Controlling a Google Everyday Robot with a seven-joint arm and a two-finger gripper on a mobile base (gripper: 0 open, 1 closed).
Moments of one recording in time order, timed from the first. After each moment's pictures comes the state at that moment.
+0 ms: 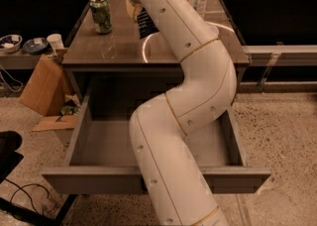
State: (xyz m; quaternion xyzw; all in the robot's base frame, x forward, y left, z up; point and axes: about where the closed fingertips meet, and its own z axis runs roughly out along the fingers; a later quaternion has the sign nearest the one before) arm 0.823 0.020 0.925 -0.24 0.93 -0.09 0.27
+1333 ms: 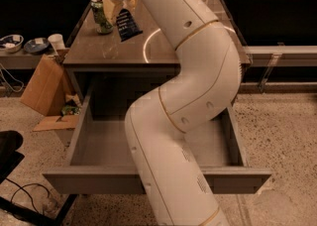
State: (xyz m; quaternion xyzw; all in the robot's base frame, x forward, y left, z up) arm 0.755 0.081 0.950 -0.34 0.91 -0.02 0.21
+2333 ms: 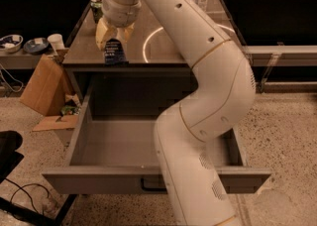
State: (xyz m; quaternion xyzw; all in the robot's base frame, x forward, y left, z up) arm 0.701 0.113 0.886 -0.28 0.94 0.13 0.12
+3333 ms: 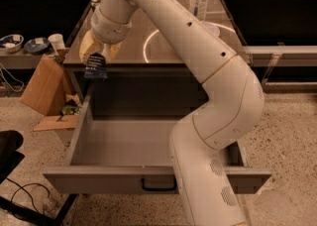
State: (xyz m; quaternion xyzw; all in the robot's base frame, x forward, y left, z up) arm 0.653 0.156 0.865 -0.23 0.94 0.24 0.08
